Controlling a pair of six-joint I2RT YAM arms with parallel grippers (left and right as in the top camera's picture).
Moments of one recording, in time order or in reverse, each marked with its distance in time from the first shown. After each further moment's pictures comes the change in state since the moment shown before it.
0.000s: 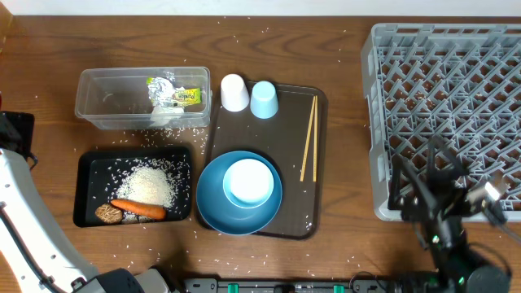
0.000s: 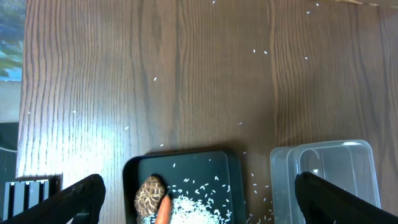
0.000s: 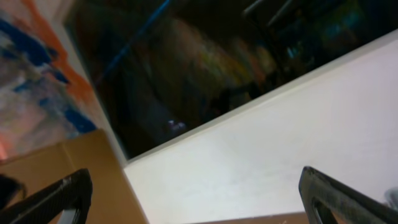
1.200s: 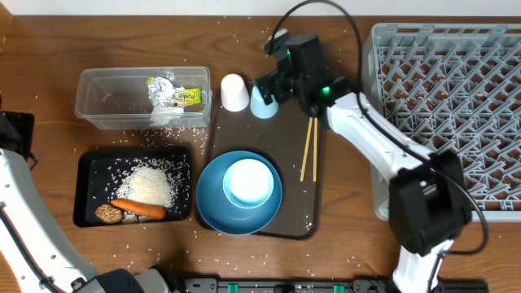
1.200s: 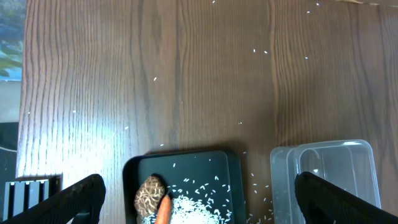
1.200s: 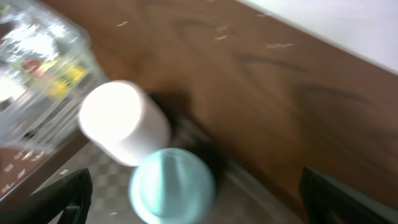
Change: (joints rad) left arm 0.000 0.000 0.000 0.000 0.000 0.000; right arm 0.452 1.727 1.217 -0.668 0.185 -0.753
